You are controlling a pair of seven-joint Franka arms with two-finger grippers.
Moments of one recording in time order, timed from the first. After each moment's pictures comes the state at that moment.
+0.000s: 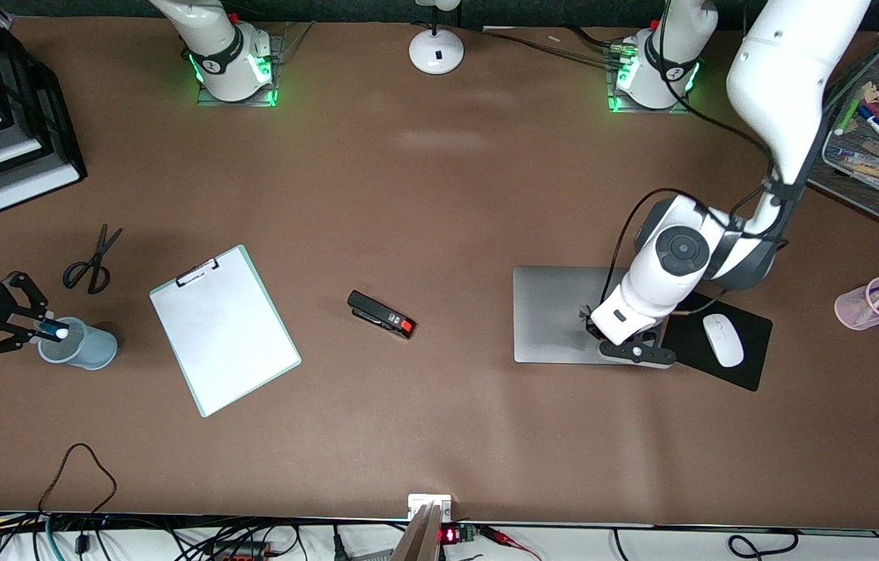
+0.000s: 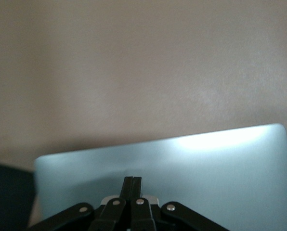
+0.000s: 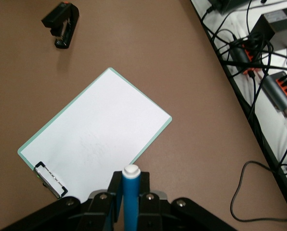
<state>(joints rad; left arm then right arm) 0.01 0.57 -0.33 -1.77 0.35 2.40 -0.38 -0.15 0.49 -0.15 -1.40 0.56 1.86 -1.74</state>
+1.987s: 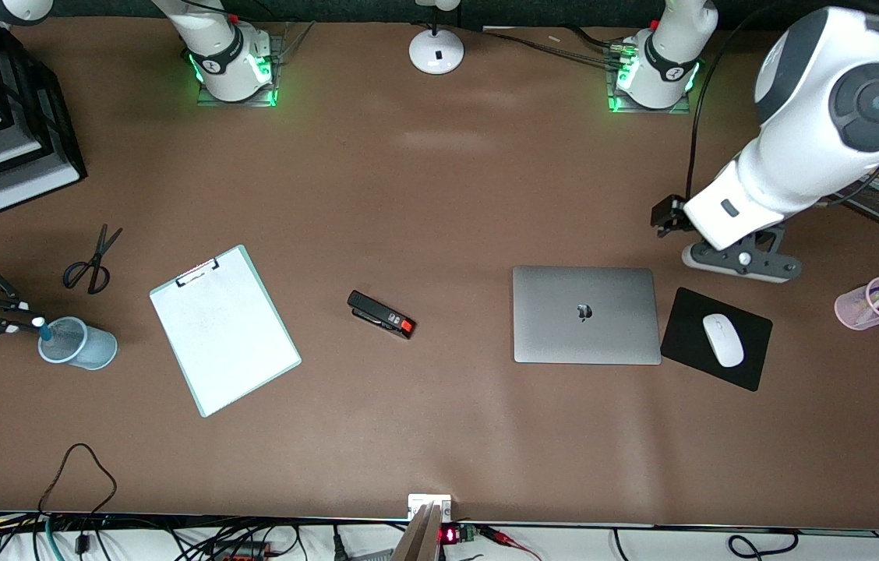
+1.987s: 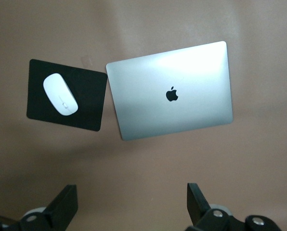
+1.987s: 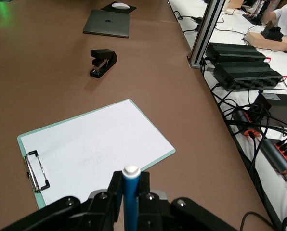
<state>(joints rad) 0.07 0.19 -0.36 -1.54 0.08 1.60 -0.12 -0.40 0.73 -0.15 -1.26 0.93 1.56 -2.31</state>
